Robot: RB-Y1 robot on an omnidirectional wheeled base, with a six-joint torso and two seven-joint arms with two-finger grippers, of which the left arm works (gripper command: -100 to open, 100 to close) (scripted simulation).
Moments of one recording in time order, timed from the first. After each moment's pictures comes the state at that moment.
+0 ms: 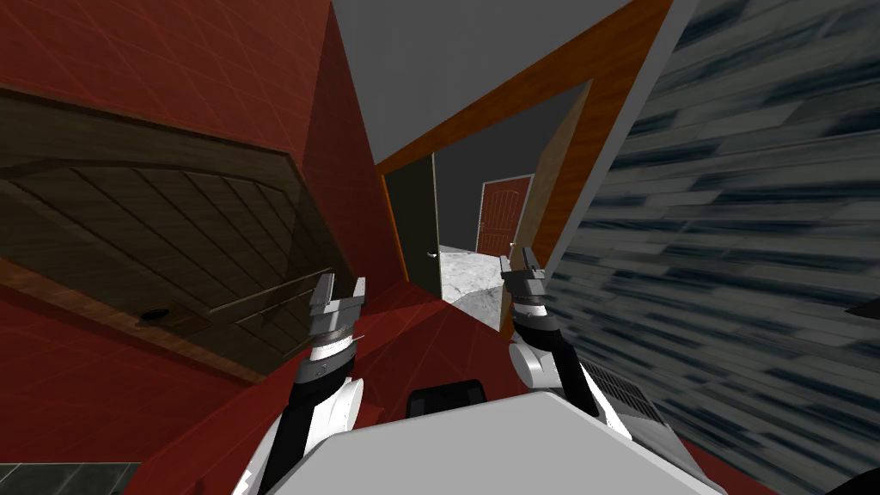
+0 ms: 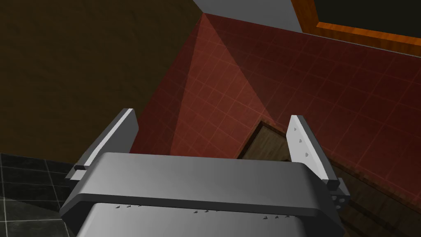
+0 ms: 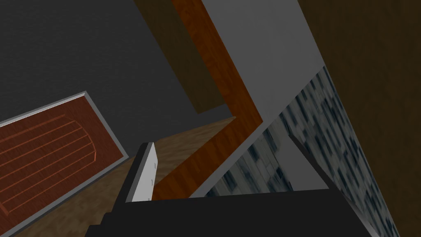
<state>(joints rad) 0.52 0.00 -0.01 -2.30 -0.12 -0.56 0.16</state>
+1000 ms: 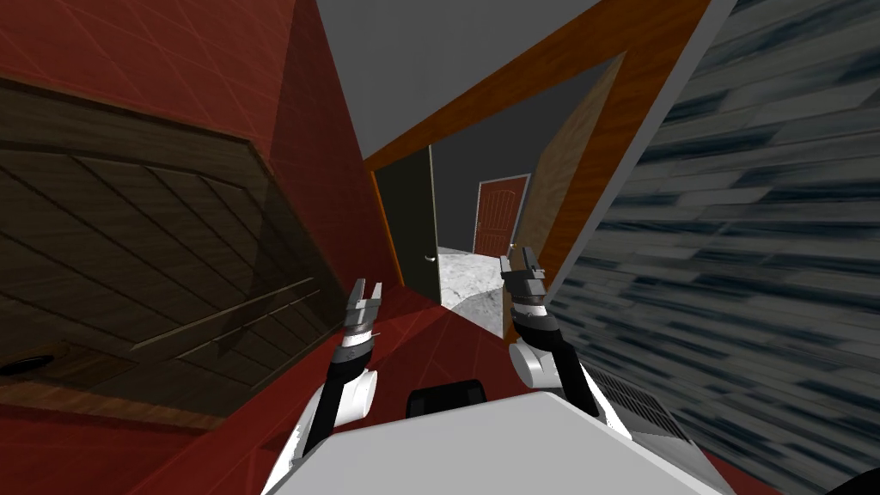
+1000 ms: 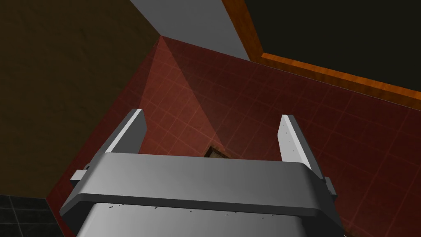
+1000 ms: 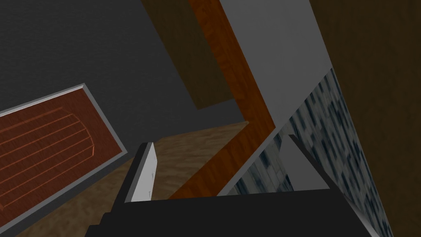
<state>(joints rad) 0.42 0.04 -0.05 -2.07 -0.11 -0.59 0.15</state>
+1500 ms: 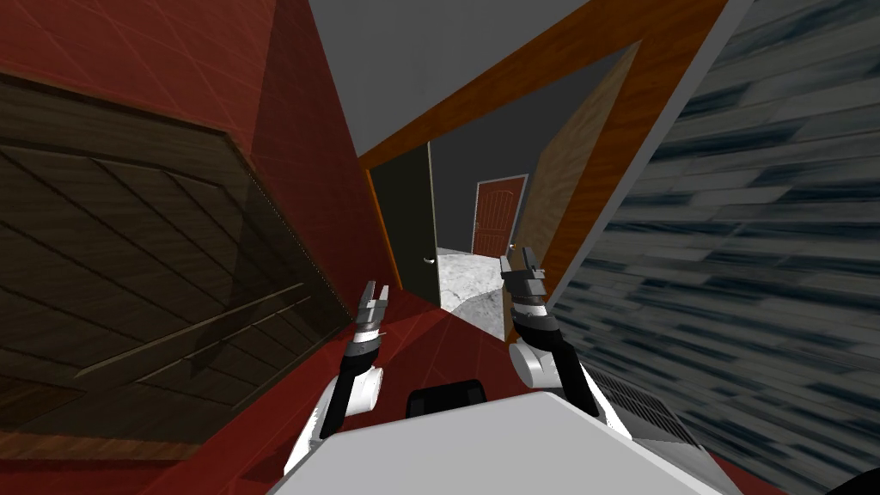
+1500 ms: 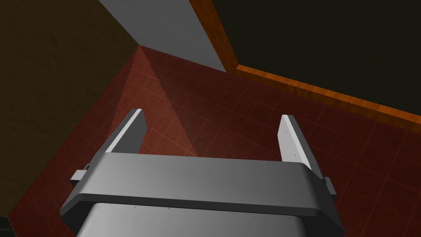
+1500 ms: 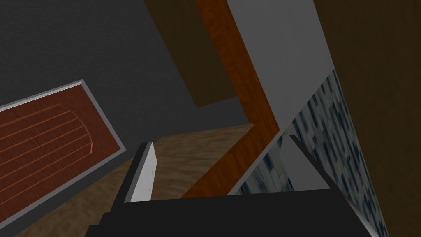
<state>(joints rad) 0.36 0.06 -0.06 -1.94 -0.10 -0.61 0.15</state>
